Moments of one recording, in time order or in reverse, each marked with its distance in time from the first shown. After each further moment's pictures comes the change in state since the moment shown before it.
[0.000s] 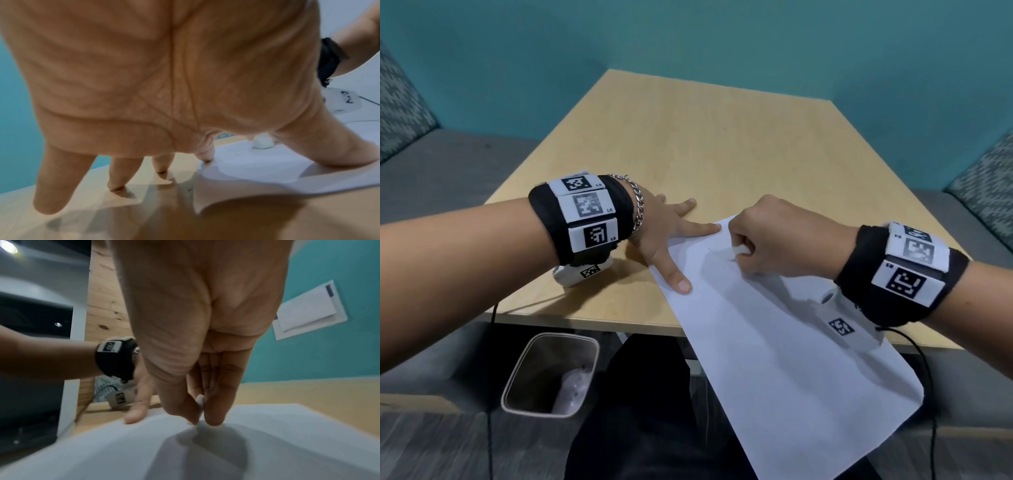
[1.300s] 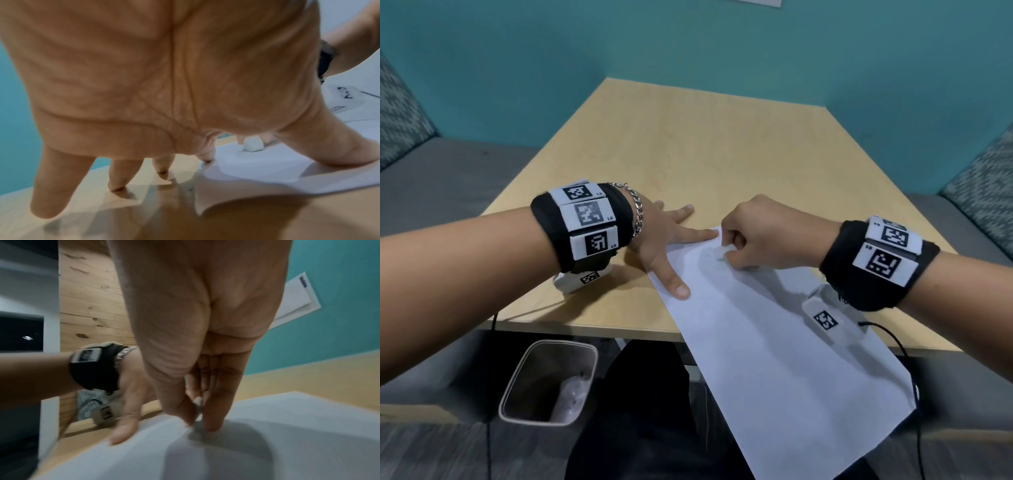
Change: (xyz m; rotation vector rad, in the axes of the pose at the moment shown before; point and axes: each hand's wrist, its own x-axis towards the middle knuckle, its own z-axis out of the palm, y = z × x) left_hand -0.001 0.000 0.001 -0.019 0.000 0.002; right_hand 0.018 0.007 0.001 0.128 -0.025 0.058
